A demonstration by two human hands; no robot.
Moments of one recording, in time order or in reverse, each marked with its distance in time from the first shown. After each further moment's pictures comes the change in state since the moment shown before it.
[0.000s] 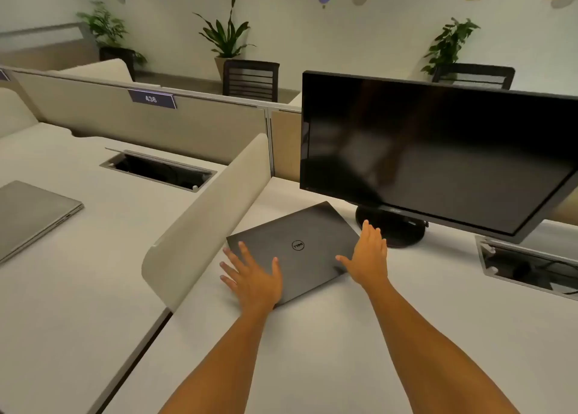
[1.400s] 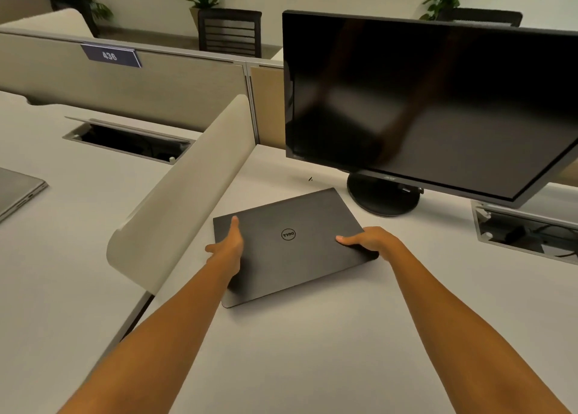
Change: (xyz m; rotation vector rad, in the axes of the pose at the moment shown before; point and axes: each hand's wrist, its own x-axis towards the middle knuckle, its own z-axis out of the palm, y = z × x) left_hand 0.065 0.002 -0.010 -0.797 -0.268 -0.812; right_hand 0.036 0.054 0.010 0.512 -0.659 0.342
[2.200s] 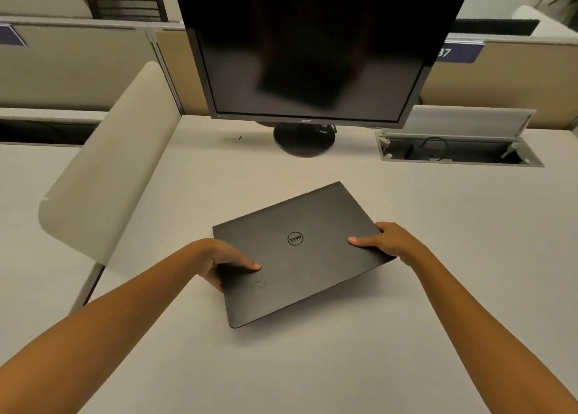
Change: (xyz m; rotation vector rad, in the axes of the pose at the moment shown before) left_hand -0.107 -0.107 -0.027 1.093 -0.631 0.025; right_hand -0.192 0.207 -0.002 0.219 0.216 0.008
